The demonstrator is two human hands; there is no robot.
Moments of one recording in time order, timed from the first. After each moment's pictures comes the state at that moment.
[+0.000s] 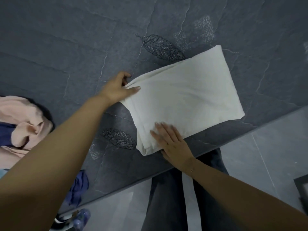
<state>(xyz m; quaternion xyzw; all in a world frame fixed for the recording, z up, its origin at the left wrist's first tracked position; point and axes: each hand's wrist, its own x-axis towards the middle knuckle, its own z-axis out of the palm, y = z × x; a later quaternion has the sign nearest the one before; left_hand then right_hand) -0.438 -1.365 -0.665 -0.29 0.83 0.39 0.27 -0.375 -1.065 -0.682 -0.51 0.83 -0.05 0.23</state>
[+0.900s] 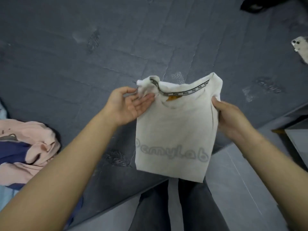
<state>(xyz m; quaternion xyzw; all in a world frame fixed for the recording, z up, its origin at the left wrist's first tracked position) -0.482 -1.295 -0.472 -0.46 0.20 0.86 0.12 -0.583 -1.015 -0.490 0.21 0.65 -0.65 0.34</state>
